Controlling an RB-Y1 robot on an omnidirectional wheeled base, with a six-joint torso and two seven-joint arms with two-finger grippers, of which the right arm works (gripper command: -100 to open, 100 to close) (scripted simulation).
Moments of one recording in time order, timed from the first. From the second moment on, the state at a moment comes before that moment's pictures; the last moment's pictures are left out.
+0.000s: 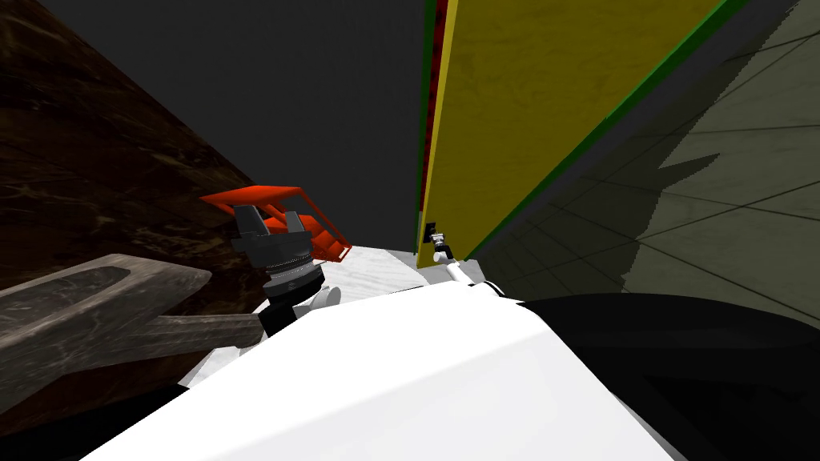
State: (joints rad) arm -0.22 -0.26 0.06 -0.96 -0.71 -0.42 -1.01
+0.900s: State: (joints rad) arm -0.23 -0.25 0.04 -0.97 -0.79 -0.35 -1.08
